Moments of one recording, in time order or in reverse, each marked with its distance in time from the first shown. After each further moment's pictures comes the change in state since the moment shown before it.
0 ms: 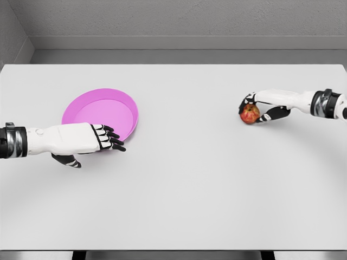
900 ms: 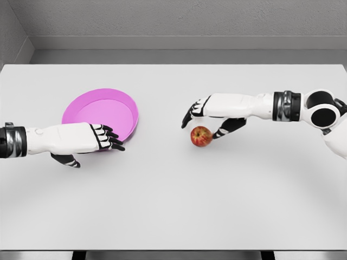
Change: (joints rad) left arm 0.000 0.000 0.000 0.008 -0.001 0.000 0.000; right arm 0.014 -0.017 0.088 -0.501 -0.084 -0.001 0.000
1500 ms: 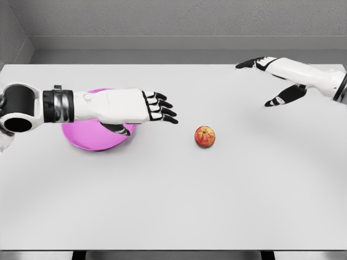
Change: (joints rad) left arm -0.302 -0.286 -0.144 0.024 0.005 0.001 -0.001; right arm 0.126 -0.067 -0.403 0.176 -0.006 0.000 0.000
